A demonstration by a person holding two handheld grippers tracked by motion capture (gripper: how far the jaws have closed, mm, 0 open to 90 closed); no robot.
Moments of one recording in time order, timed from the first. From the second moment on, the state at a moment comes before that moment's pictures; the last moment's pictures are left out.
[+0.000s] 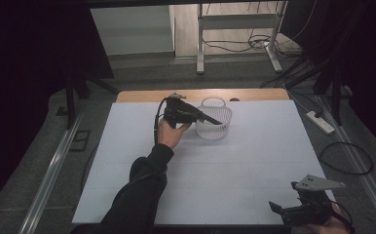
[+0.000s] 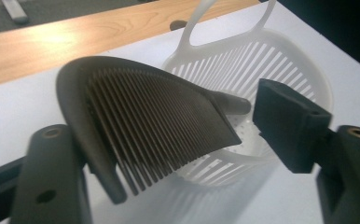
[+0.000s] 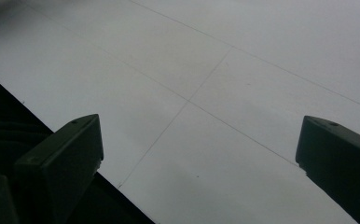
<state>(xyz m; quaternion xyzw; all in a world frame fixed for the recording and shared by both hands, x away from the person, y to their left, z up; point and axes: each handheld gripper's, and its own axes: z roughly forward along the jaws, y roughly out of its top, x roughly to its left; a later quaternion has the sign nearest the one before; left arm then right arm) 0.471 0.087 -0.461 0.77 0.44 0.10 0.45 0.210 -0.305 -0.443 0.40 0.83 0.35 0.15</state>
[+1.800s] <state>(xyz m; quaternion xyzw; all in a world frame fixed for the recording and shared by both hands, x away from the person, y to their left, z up) 0.446 0.116 -0.448 0.81 0.38 0.11 0.42 0.209 -0.303 -0.443 0.40 0.83 0.35 0.16</state>
